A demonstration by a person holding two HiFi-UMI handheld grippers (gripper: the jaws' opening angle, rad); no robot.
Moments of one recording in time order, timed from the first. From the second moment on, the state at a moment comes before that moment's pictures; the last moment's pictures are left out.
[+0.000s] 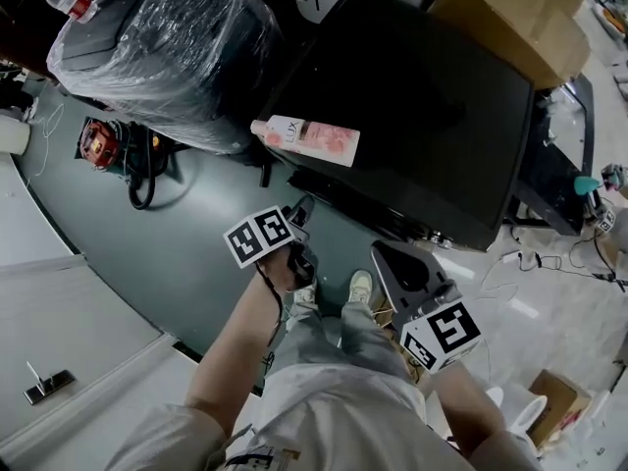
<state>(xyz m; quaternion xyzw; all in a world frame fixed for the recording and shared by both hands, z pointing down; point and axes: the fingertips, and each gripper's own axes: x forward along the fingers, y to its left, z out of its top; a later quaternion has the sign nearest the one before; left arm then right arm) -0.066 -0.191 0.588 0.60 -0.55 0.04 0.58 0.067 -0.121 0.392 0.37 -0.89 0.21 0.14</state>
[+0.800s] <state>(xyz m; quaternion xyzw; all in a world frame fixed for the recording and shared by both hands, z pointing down) -0.022 -0.206 0.709 0.50 -0.55 0.10 0.66 0.052 -0.138 0.452 0.33 -0.90 0.25 0.16</state>
